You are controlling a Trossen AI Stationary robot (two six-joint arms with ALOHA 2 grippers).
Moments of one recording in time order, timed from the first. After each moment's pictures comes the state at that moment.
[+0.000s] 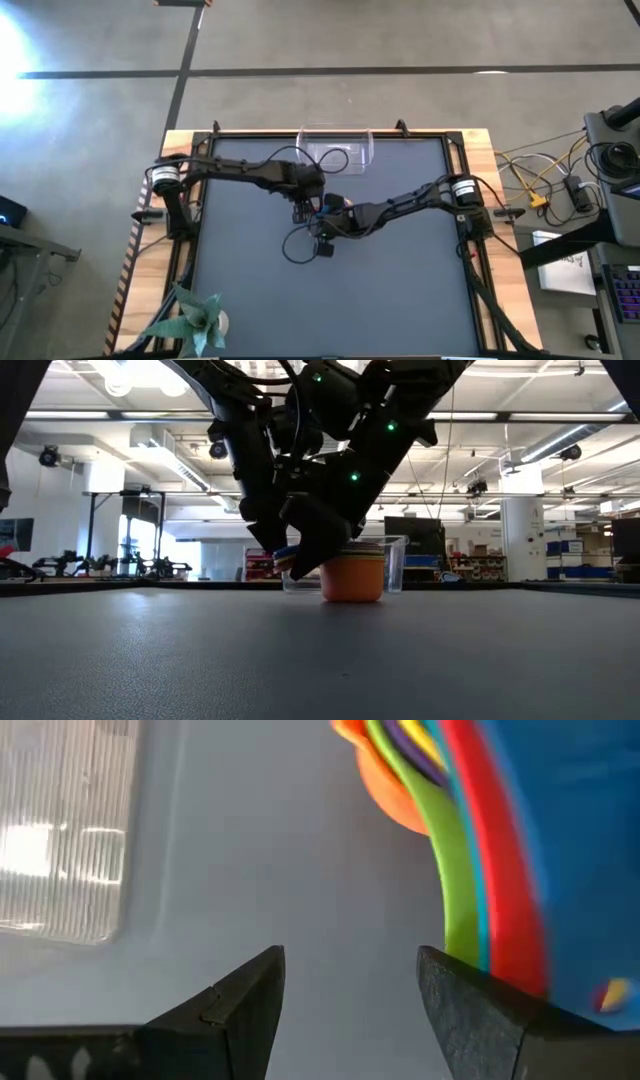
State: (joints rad) left arm 0.22 1.83 1.23 -0.58 -0.07 0.14; right arm 0.08 2.04 1.35 -0.24 0.33 0.12
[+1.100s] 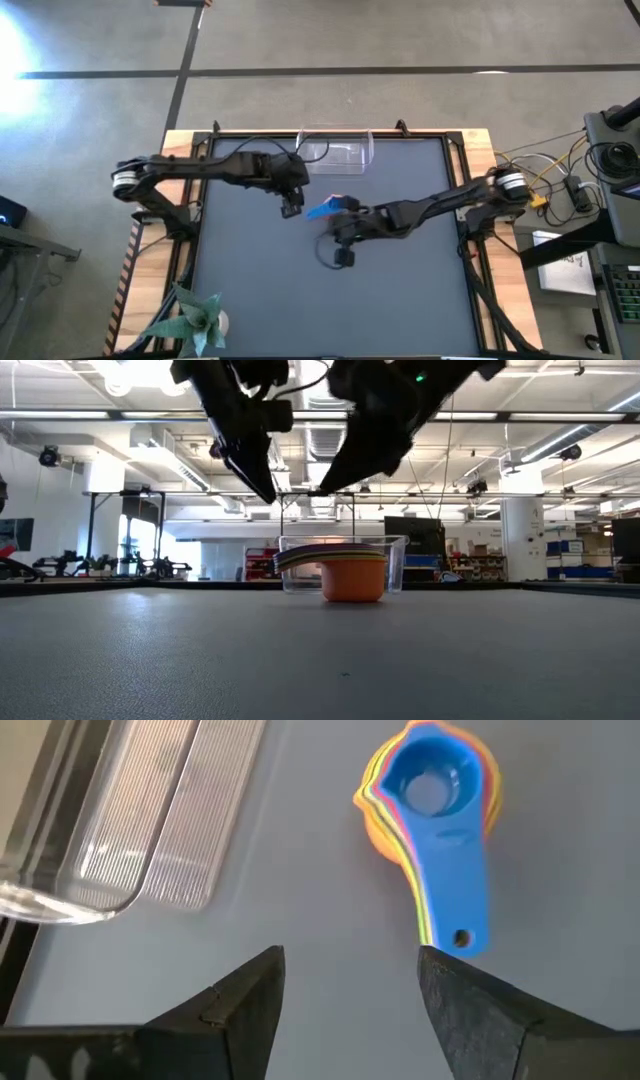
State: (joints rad) left arm 0.19 1.54 1.21 -0.70 -0.12 0.01; right arm 0.17 1.72 1.19 -0.24 0.21 0.17
